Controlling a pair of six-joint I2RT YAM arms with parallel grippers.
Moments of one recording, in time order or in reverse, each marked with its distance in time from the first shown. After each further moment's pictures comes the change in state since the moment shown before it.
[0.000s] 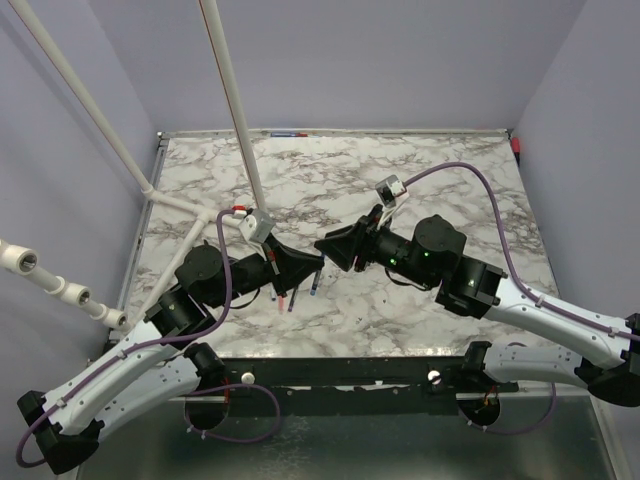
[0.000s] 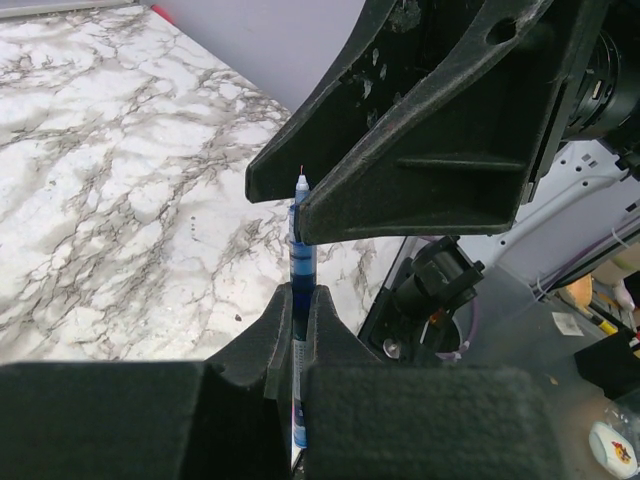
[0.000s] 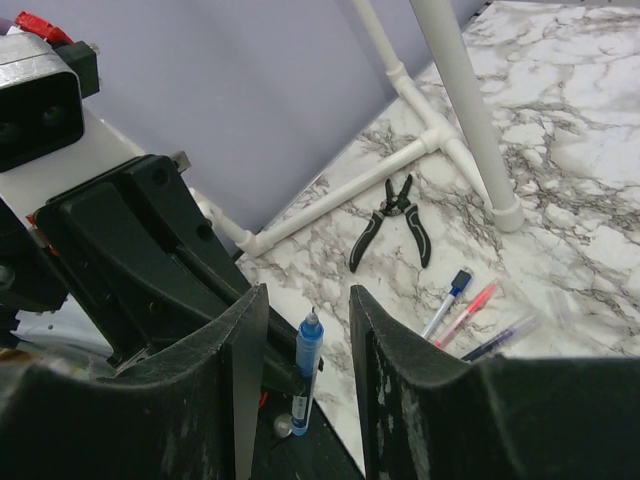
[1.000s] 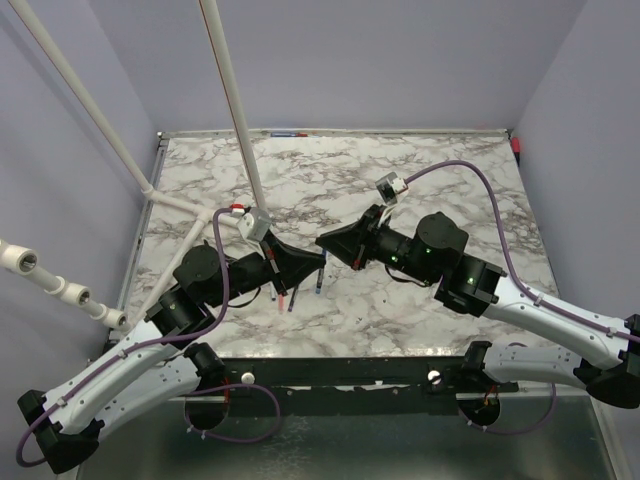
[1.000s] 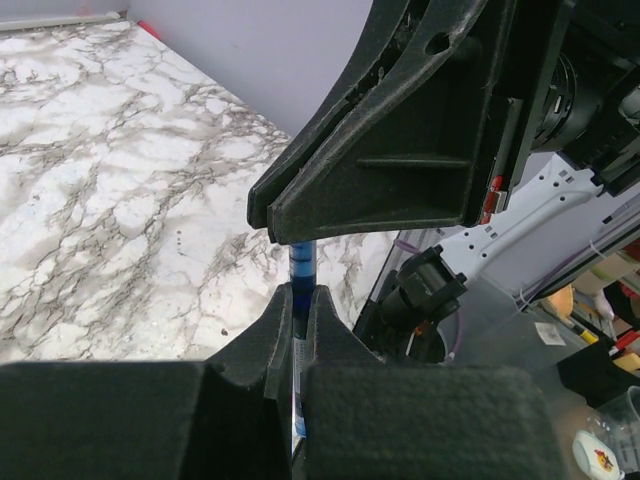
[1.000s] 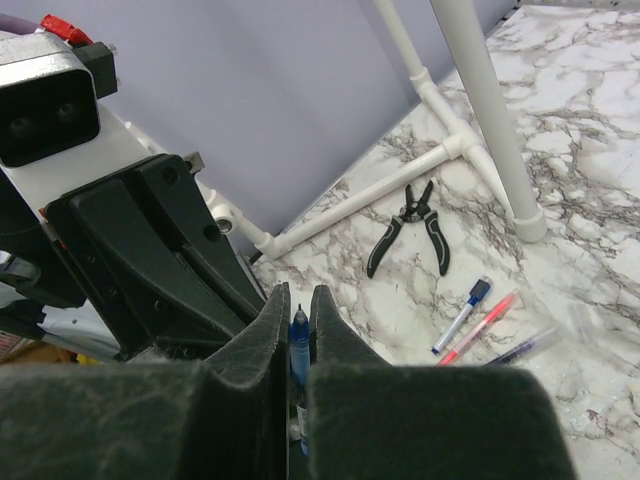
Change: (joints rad) left arm 0.000 0.008 0.000 0.045 -0.003 -0.027; right arm -0.025 0.005 -0.008 0.044 -0.077 0.025
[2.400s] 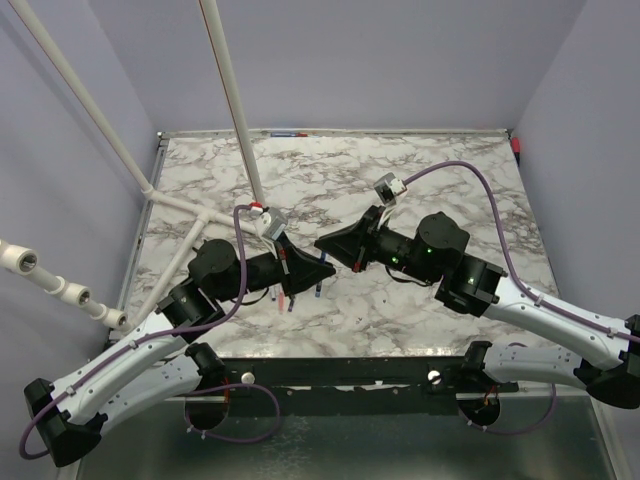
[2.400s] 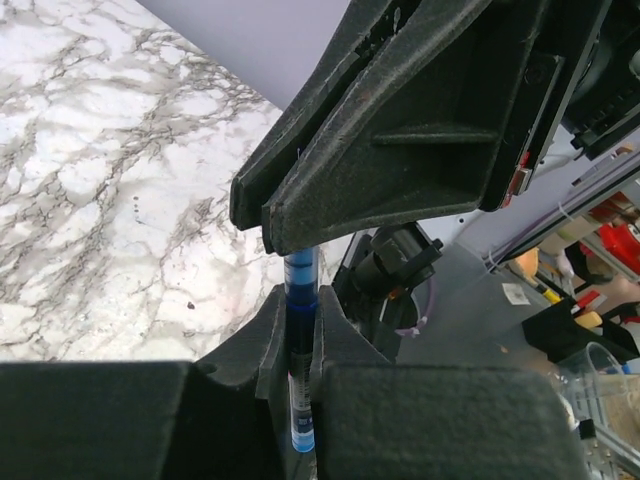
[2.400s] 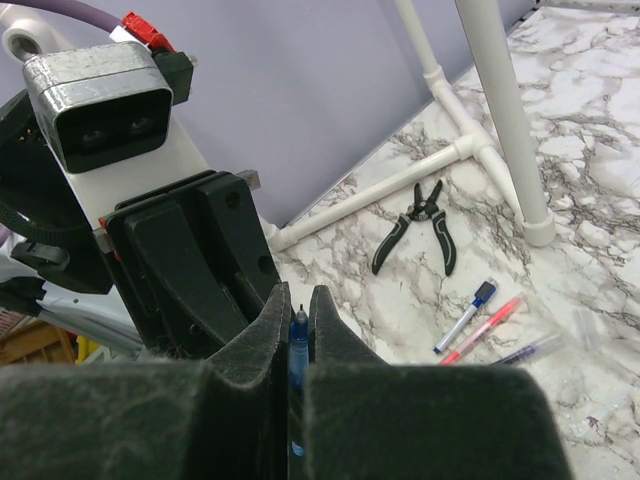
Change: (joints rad) left arm -0.001 0.071 0.000 0.010 0.100 -0.039; right arm -0.003 -0.003 0.000 0.006 -0.042 -0.032
